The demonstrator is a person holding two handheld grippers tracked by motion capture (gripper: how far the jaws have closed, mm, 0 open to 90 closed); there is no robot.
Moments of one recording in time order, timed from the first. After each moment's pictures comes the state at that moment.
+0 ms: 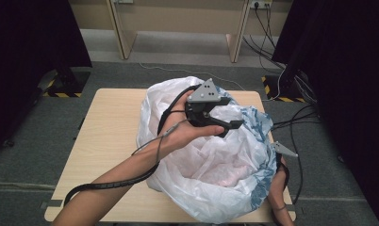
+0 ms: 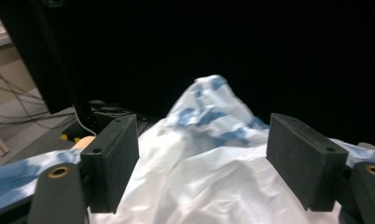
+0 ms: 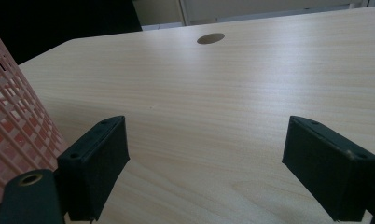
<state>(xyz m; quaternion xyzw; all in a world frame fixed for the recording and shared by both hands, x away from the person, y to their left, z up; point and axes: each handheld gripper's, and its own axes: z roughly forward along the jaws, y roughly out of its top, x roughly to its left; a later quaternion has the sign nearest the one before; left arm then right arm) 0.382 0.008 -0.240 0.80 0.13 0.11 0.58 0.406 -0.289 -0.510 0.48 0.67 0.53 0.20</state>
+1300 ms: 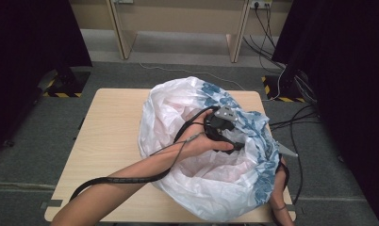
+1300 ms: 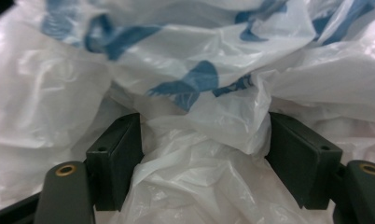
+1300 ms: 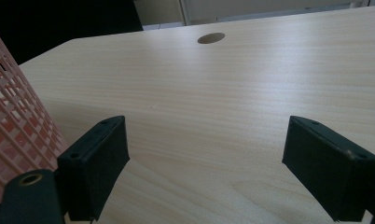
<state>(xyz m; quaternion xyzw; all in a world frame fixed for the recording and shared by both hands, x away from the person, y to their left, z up) 0.403 -0.030 -0.309 0.88 0.15 0.05 0.45 0.406 -0.289 -0.510 0.48 0.67 0.53 0.20</state>
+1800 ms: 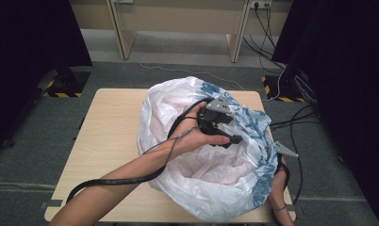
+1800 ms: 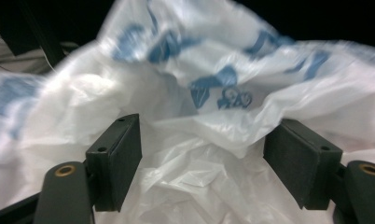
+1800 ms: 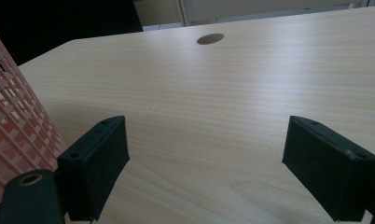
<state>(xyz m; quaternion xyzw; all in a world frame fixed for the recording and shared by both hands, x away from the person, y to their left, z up) 0.398 -0.010 -0.278 0.85 0.15 0.06 0.50 0.406 -0.290 -0.511 0.48 0.67 0.53 0.20</state>
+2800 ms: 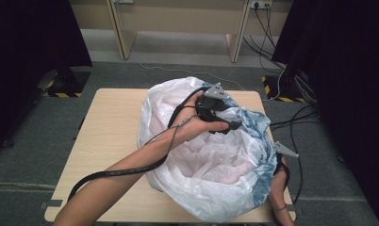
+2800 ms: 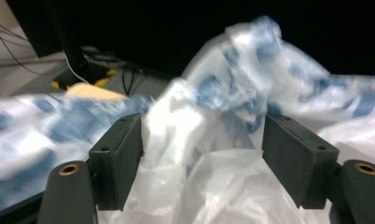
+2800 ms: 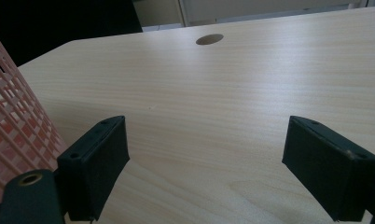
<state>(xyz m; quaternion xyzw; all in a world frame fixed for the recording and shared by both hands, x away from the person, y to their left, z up) 0.425 -0.011 -0.277 0.85 0.18 0.08 0.50 0.405 -0.290 -0.510 0.48 0.67 0.53 0.20</state>
